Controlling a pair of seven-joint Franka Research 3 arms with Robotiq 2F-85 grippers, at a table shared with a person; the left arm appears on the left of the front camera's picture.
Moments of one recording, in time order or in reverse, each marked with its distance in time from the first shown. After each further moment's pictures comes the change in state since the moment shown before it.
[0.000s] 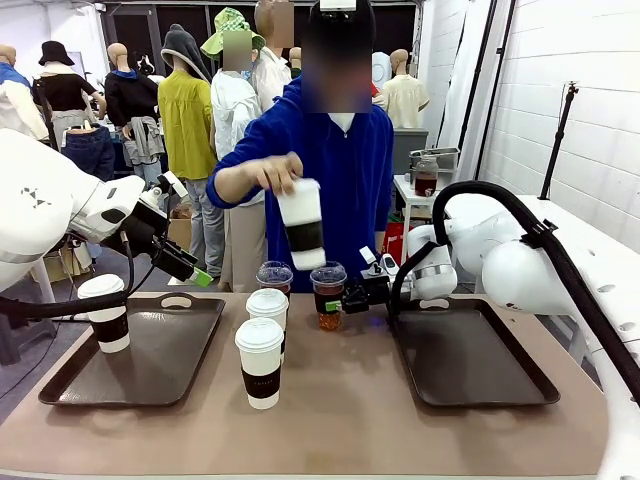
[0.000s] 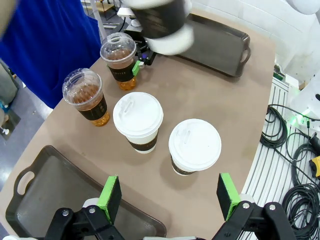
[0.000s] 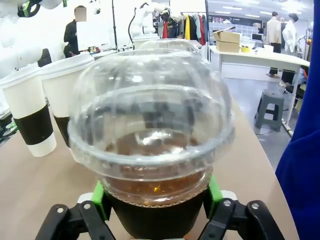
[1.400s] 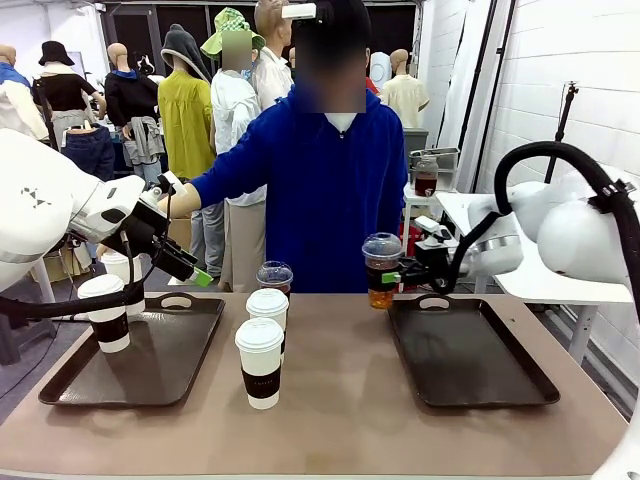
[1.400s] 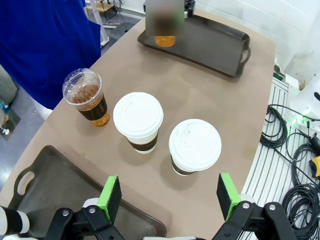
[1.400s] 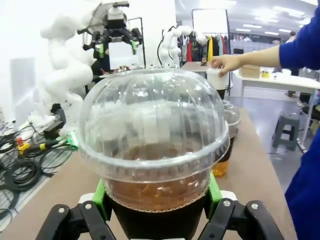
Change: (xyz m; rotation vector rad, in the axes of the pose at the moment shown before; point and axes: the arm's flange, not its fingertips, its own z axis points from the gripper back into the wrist) left arm 0.000 0.000 0.000 0.000 0.000 0.000; right arm 0.079 0.081 0.135 0.116 -0.075 -0.005
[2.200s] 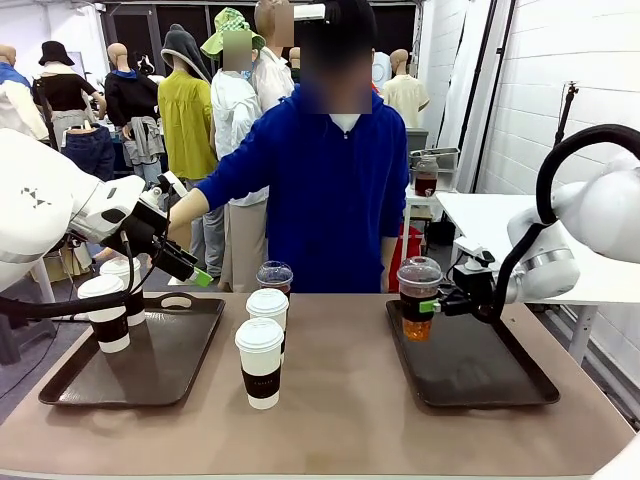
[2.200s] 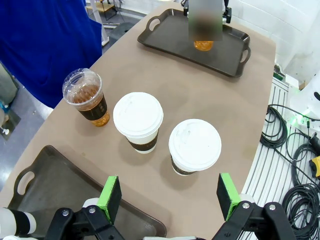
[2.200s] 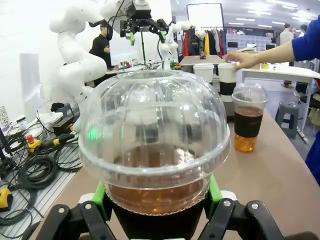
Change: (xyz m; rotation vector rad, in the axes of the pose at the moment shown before) left arm 0.000 0.000 0.000 0.000 0.000 0.000; right arm -0.026 0.107 0.029 -0.050 0.018 -0.030
